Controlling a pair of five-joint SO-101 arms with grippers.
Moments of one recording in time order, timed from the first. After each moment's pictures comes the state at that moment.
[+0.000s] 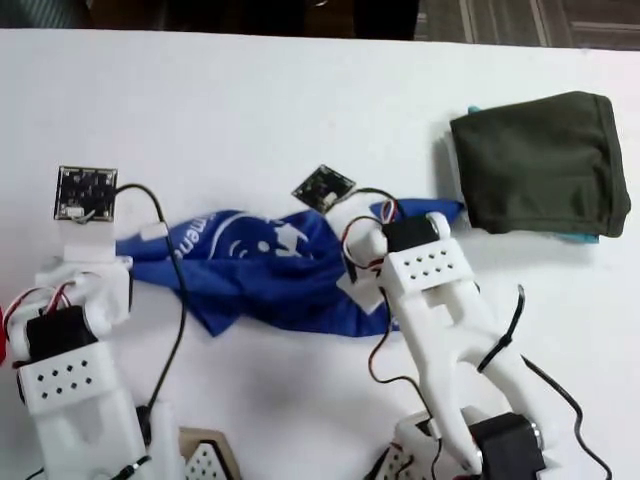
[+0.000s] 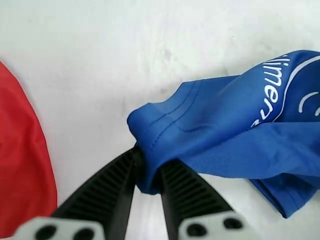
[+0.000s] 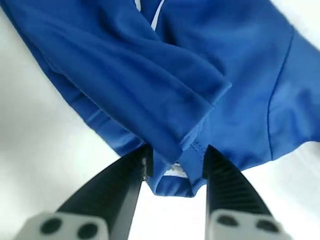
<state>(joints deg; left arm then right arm) -28.0 -58.4 55.6 63.7 -17.7 -21.9 -19.7 35.1 72.5 30.7</state>
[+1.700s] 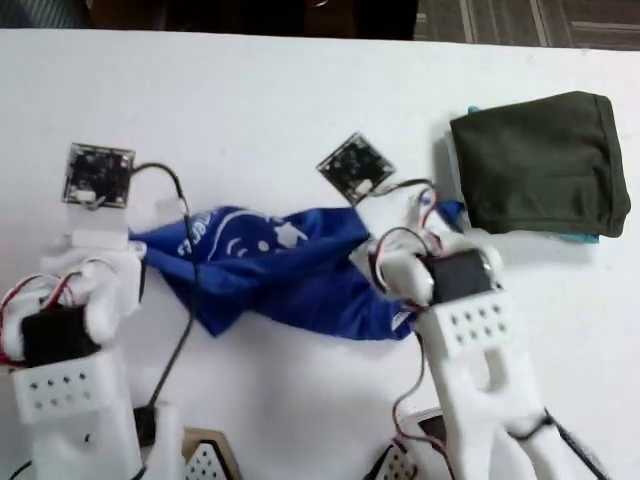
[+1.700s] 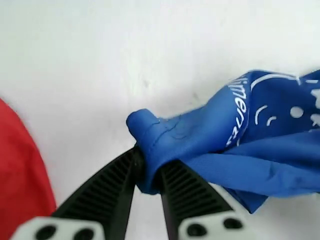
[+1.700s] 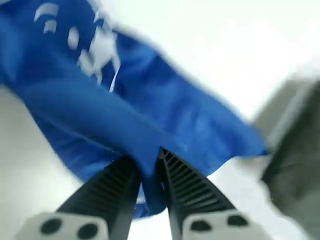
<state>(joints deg) -20.1 -58.4 39.4 75.3 -14.9 -19.3 -41.5 32.4 70.6 29.1</state>
